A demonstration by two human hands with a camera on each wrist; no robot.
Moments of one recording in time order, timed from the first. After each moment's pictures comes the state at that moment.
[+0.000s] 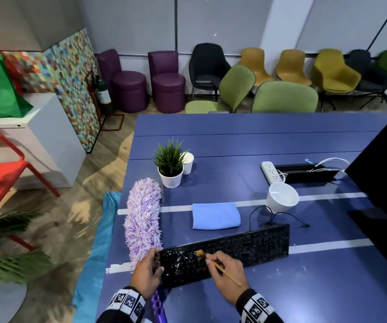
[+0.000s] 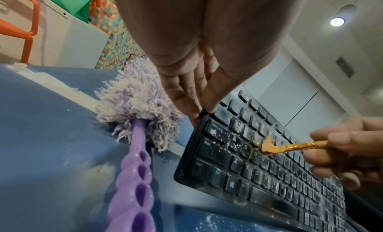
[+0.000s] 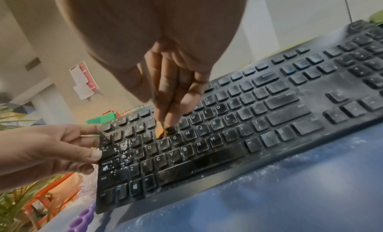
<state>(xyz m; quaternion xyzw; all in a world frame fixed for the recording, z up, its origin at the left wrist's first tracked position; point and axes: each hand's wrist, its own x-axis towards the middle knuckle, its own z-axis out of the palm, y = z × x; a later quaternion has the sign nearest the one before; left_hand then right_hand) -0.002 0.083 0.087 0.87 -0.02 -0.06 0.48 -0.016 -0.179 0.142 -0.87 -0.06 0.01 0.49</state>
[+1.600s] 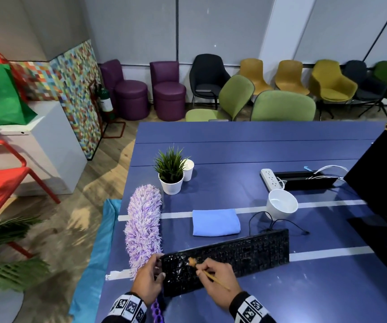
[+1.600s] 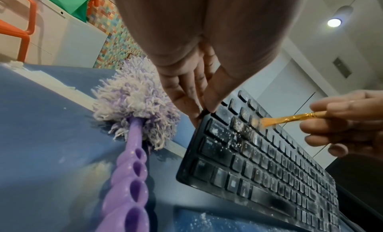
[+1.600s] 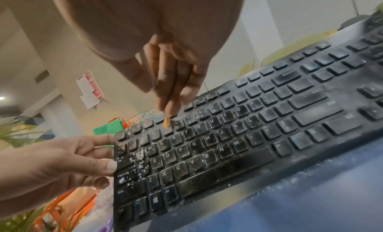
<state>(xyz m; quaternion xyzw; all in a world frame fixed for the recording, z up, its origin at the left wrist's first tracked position) -0.004 0.077 0.100 0.87 -0.03 -0.06 0.49 -0.012 -0.161 0.152 -0.87 -0.07 0.06 0.48</state>
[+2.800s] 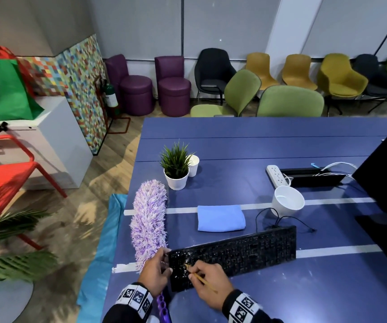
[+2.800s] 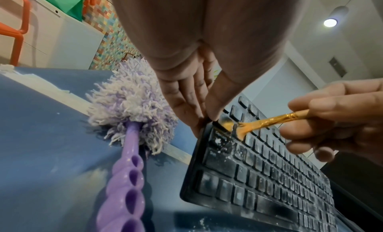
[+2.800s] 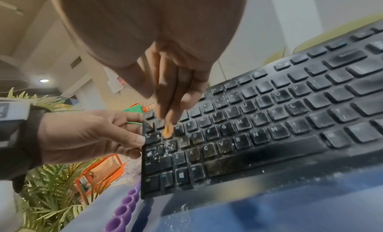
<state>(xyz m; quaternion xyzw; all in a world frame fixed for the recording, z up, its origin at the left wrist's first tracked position) -0.001 0.077 0.105 0.87 -0.02 -0.09 0.48 -0.017 -0.134 0.143 -0.88 -0.13 0.11 0.45</state>
